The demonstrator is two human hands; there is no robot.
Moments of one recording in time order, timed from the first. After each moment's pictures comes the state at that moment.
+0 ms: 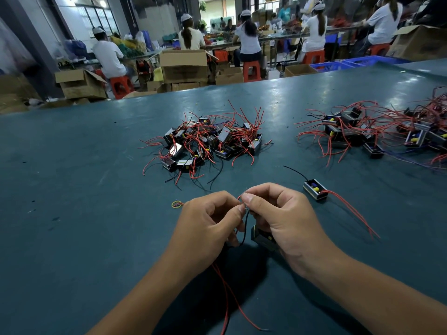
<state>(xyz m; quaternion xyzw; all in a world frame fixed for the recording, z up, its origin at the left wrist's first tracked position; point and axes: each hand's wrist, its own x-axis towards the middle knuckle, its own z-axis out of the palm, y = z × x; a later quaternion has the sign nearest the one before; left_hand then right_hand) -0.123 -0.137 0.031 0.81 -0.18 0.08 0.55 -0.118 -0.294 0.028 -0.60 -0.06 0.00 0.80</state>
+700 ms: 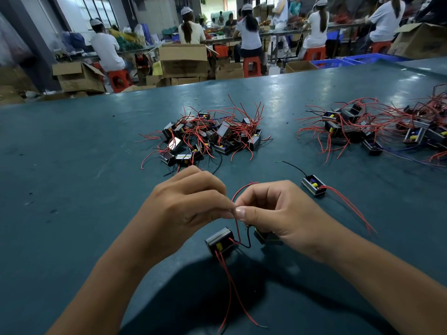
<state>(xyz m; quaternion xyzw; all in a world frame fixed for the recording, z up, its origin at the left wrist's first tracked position) -0.119 -0.100 0.066 0.83 -0.43 0.27 0.22 -0.118 -0.314 0.049 -0.71 -0.24 0.11 0.65</state>
